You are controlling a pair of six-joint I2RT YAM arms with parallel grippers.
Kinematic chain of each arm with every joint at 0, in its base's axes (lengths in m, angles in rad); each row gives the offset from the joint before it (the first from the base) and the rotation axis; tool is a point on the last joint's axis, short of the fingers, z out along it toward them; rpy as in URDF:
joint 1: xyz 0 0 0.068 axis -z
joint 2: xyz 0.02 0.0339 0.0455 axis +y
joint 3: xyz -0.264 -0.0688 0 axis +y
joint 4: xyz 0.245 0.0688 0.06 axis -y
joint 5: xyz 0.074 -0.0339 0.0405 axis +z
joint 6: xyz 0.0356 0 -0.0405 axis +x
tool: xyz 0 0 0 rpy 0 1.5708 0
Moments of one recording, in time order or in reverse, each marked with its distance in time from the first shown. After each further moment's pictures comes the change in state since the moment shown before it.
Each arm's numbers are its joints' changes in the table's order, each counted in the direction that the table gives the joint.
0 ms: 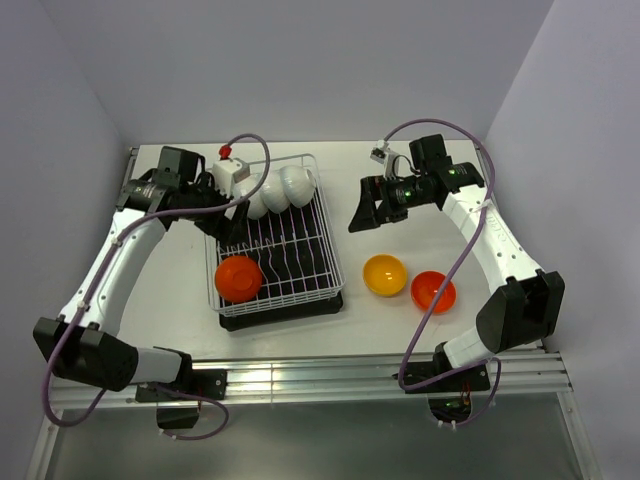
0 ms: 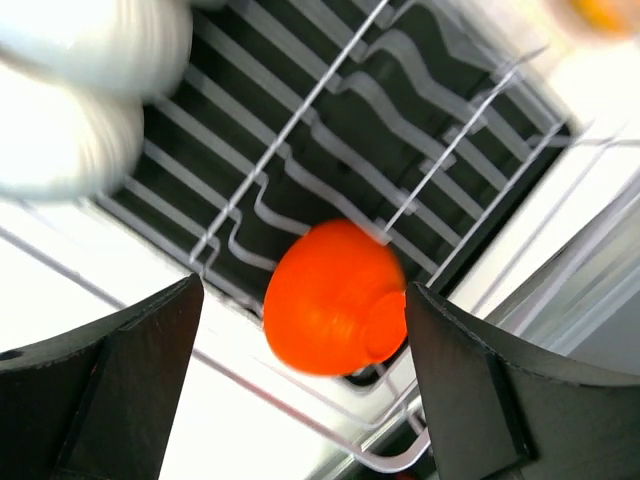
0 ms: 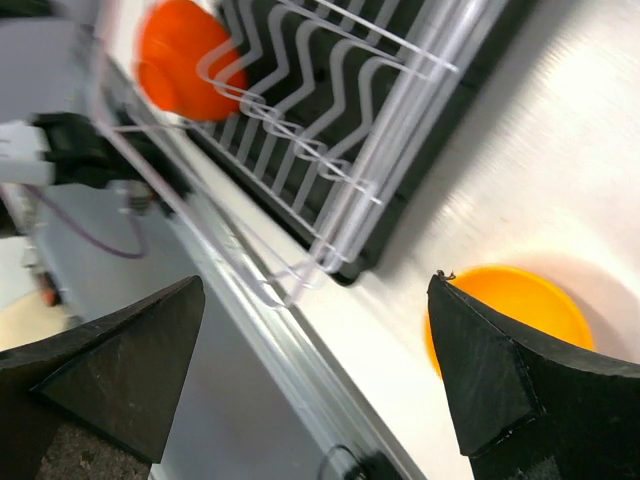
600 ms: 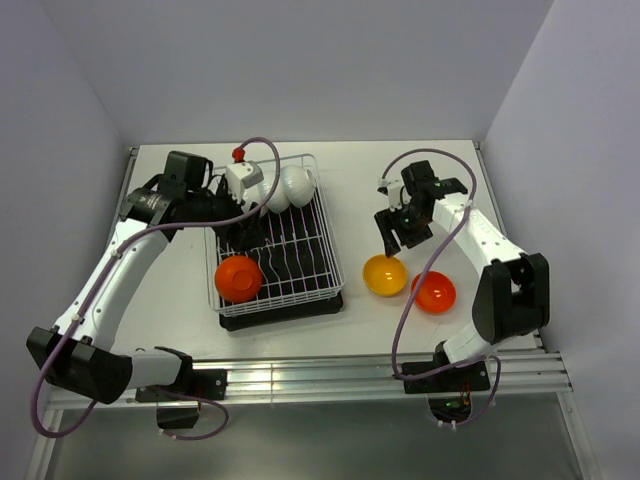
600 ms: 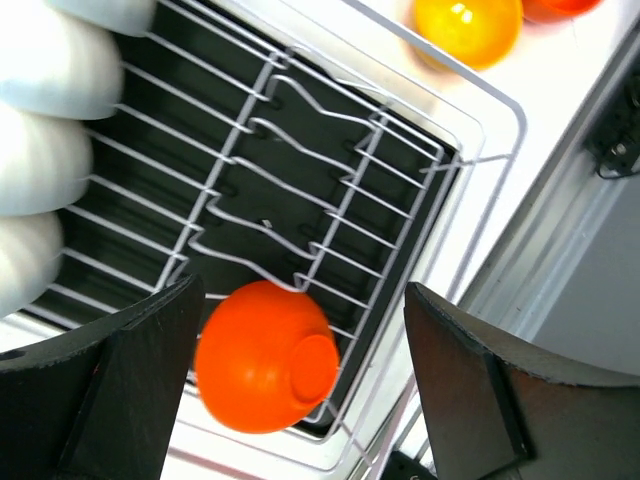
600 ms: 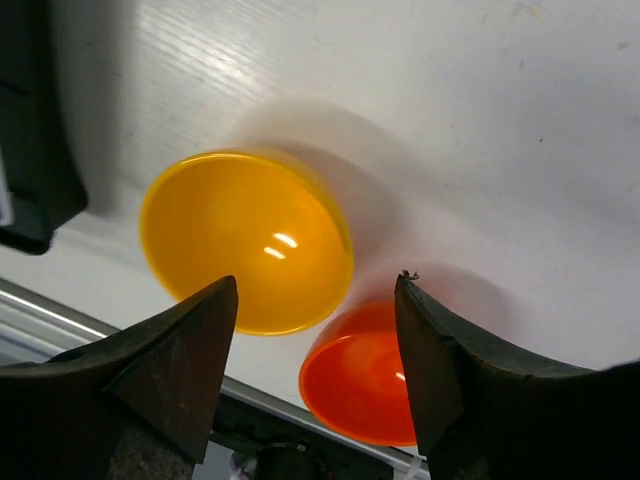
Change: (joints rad) left arm 0.068 -0.058 0.013 0.099 -0.198 -0.005; right arm 0.016 0.046 0.192 -0.037 -0.585 -0.204
